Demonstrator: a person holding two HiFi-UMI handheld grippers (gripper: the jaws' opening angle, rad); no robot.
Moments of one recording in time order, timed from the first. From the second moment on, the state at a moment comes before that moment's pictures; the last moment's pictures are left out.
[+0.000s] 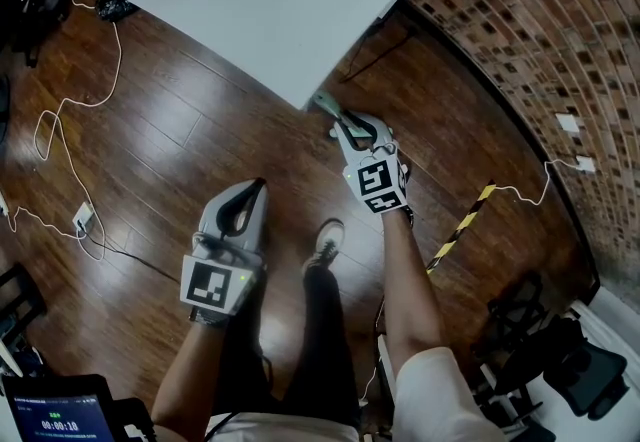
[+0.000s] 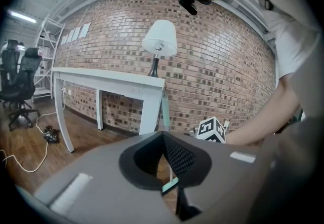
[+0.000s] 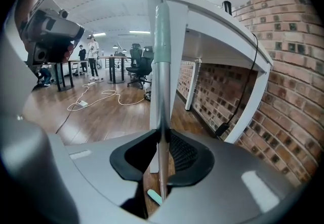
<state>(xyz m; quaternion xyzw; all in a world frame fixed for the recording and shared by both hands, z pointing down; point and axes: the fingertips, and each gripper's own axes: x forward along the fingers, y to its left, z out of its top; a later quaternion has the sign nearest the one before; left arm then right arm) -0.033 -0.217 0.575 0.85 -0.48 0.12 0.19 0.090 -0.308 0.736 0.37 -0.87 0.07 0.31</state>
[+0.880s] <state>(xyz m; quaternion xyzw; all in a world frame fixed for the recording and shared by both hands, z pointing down) -0.031 -0.212 0.578 0.85 -0.48 0.12 0.20 0.100 -0.312 0.738 0.37 -0.87 0.06 0.32</state>
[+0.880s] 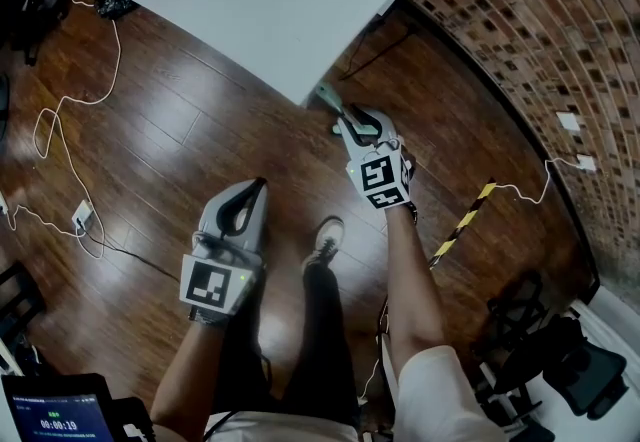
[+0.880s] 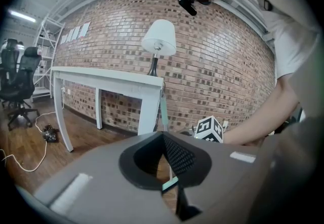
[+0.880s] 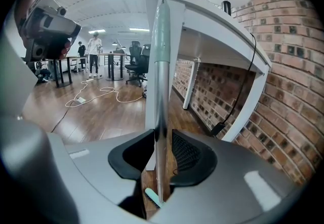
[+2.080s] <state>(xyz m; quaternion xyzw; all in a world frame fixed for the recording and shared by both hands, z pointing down) -0.031 -0.211 0.573 0.85 -0.48 0.12 0.19 0.116 -0.302 0.722 0.40 -0.86 0.06 0.31</state>
